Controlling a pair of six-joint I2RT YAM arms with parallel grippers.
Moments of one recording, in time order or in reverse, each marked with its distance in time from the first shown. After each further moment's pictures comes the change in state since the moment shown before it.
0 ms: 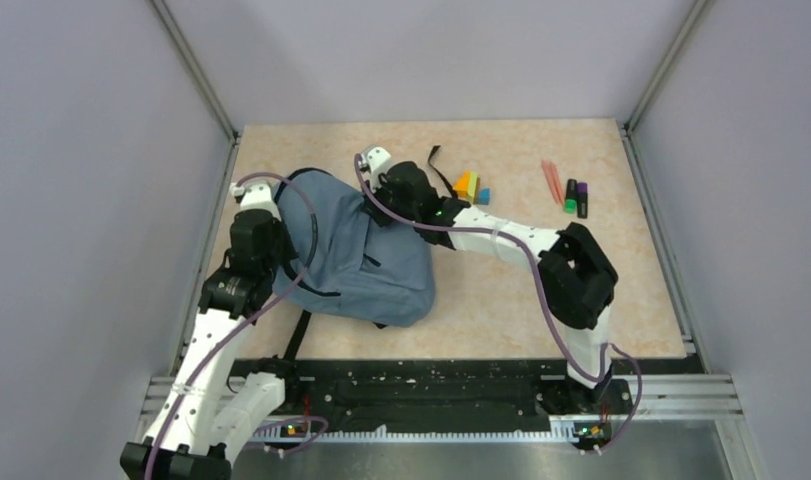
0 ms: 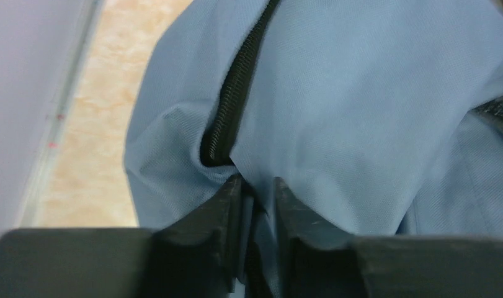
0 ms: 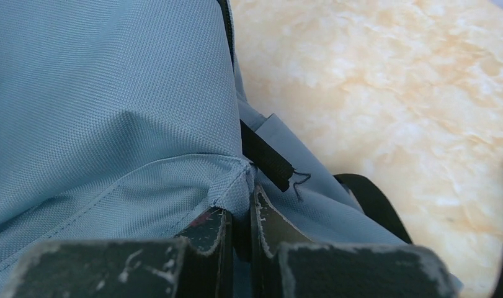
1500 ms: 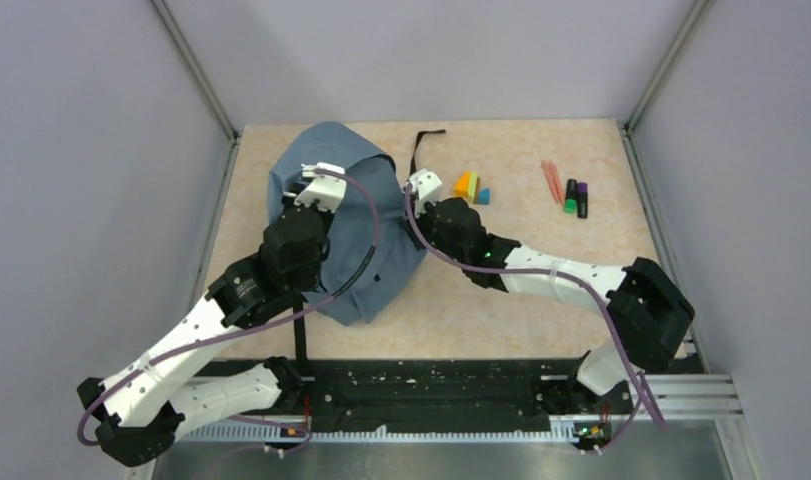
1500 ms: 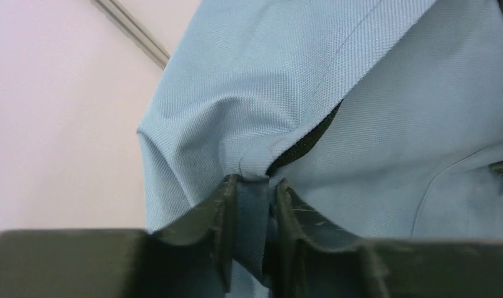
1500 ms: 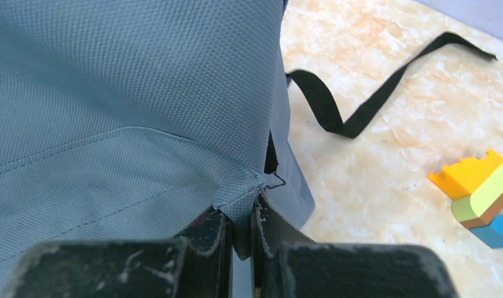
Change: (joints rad) left arm -0.681 0.111 0.285 0.062 -0.663 0.491; right arm 0.035 -0.362 -0.493 0.254 0.188 0.032
